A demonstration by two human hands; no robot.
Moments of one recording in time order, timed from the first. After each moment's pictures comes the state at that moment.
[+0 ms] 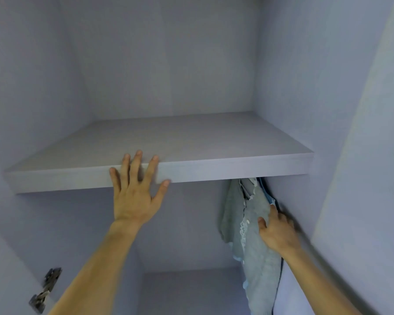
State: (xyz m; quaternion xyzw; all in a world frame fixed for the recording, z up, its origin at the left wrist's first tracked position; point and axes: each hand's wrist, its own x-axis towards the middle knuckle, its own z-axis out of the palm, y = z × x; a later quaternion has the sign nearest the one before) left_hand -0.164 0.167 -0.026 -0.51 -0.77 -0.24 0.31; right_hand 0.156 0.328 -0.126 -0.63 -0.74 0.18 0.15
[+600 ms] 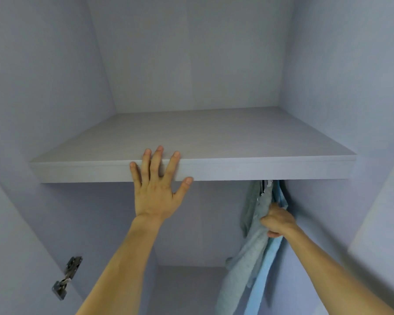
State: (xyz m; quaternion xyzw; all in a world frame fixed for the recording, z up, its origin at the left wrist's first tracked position) left_hand -0.170 0.179 -0.033 -0.49 -0.76 -0.25 0.35; right_hand 0.089 0.380 -0.122 -0.59 -0.72 0.35 0.08
